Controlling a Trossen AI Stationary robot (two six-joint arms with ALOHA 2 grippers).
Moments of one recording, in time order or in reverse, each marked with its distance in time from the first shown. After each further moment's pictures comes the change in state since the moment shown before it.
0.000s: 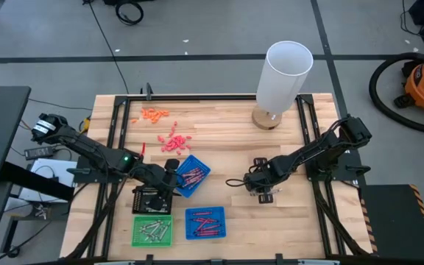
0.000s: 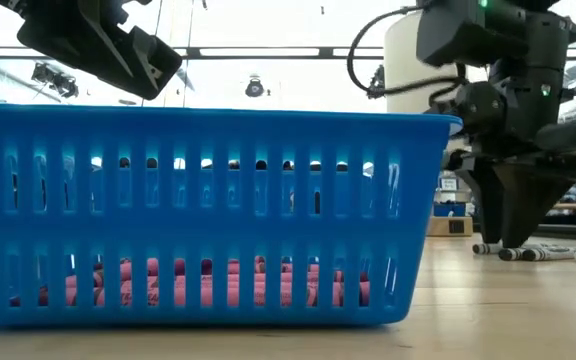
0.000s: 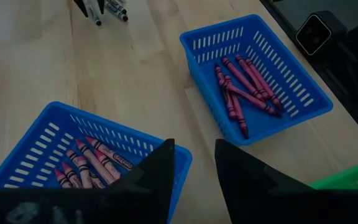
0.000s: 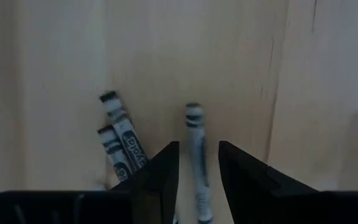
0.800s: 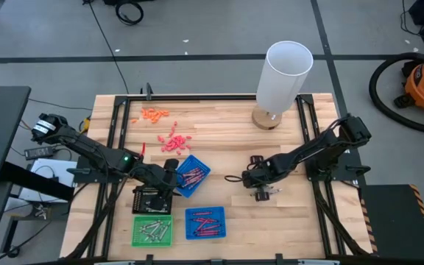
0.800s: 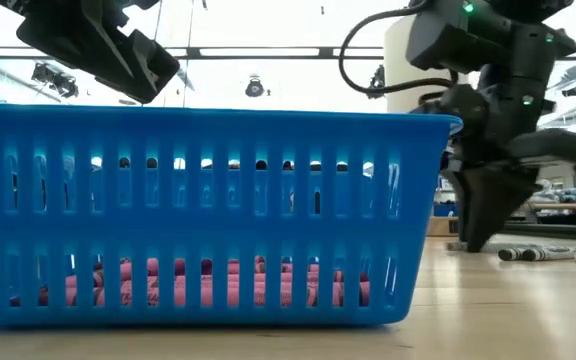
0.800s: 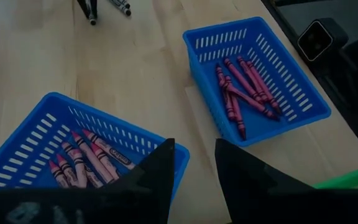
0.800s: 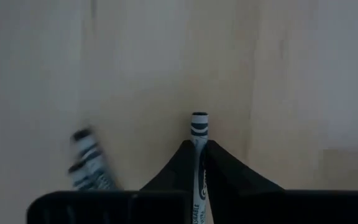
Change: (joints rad) left arm 0.000 0.001 0.000 -0.004 0.000 -0.059; right arm -0.049 0.003 -0.048 0.137 0.044 -0.073
